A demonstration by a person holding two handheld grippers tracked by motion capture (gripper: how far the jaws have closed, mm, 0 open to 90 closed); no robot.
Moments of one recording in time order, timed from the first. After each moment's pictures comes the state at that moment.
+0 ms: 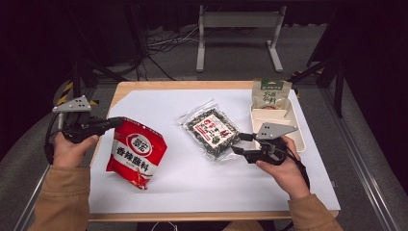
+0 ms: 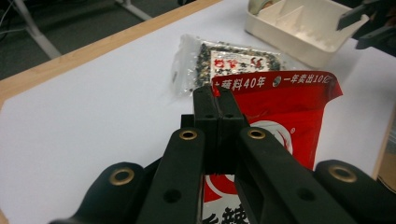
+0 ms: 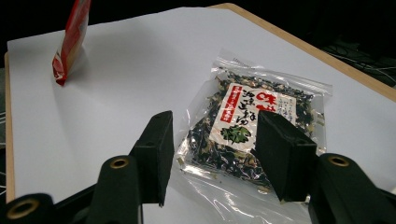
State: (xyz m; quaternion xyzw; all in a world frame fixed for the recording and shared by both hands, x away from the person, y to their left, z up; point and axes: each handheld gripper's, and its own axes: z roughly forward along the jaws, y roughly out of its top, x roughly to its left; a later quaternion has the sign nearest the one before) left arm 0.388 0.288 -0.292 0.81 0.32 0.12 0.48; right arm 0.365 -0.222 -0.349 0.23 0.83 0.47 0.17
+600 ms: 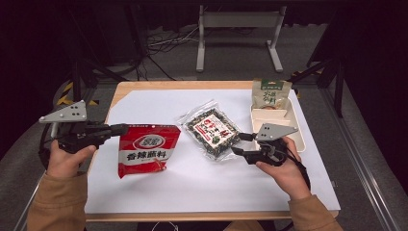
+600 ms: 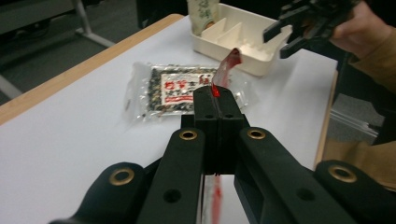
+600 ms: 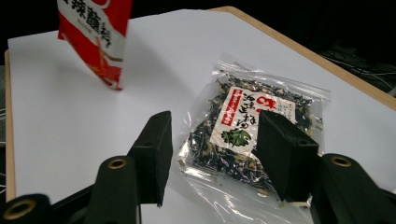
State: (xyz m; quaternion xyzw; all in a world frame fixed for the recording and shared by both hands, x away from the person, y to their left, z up) left arm 0.352 0.264 -0.266 0.82 0.22 0.10 0.52; right arm 0.361 -0.219 -0.346 0.22 0.84 0.47 0.18
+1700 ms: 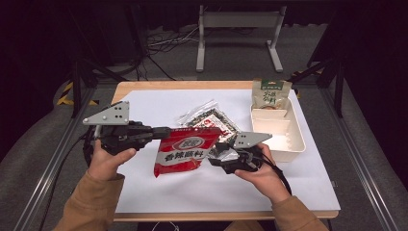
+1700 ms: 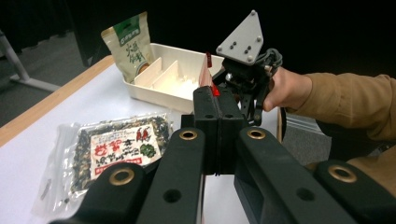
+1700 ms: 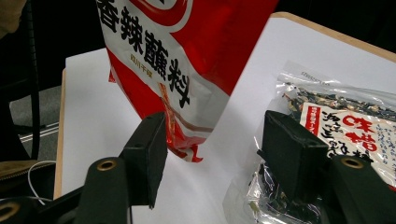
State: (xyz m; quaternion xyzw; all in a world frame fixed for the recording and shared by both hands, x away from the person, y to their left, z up) left arm 0.348 0.173 -0.256 0.81 0.13 0.06 0.57; right arm 0.363 -0.169 -0.379 0.20 0.83 0.51 0.10
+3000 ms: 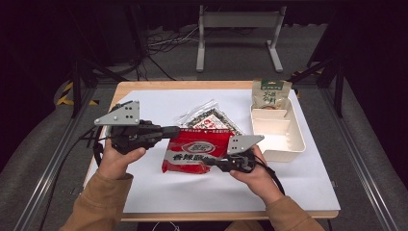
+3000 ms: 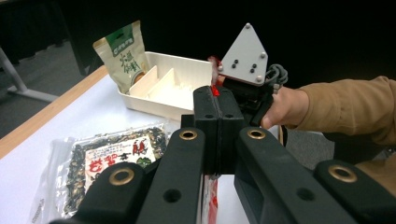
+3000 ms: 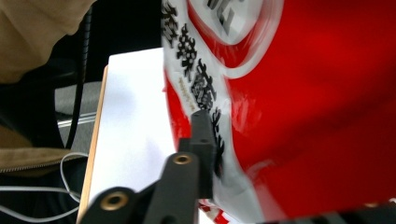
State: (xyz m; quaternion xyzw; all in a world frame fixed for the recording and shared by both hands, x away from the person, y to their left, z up) left arm 0.350 0.159 -0.257 0.81 0.11 0.06 0.57; right arm 0.362 -0.152 -0.382 0.11 0.84 0.53 0.07
